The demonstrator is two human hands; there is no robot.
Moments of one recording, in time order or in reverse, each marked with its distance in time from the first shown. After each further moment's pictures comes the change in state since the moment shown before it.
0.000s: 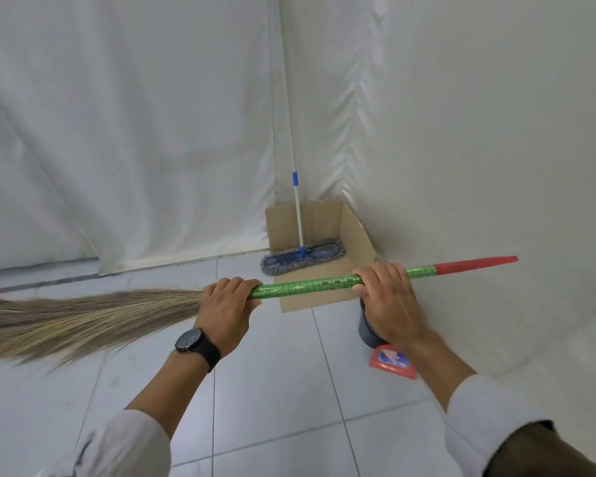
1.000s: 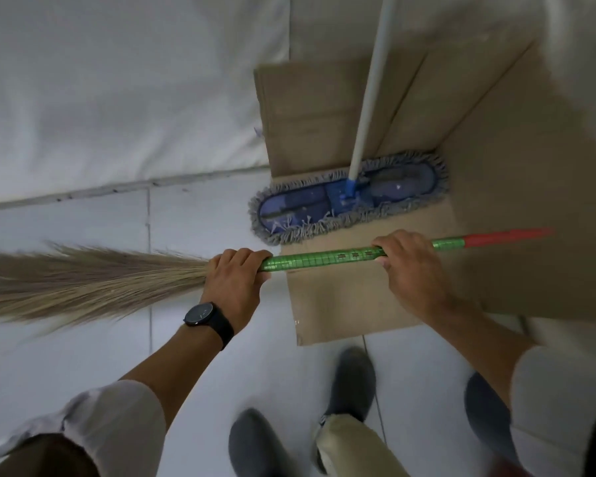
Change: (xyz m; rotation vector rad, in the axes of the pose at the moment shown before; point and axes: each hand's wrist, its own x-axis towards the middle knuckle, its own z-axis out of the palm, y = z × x) left_hand 0.471 -0.506 0.788 -0.099 -0.375 -0.234; right_hand 0.380 0.314 0.936 0.115 -0.487 0.058
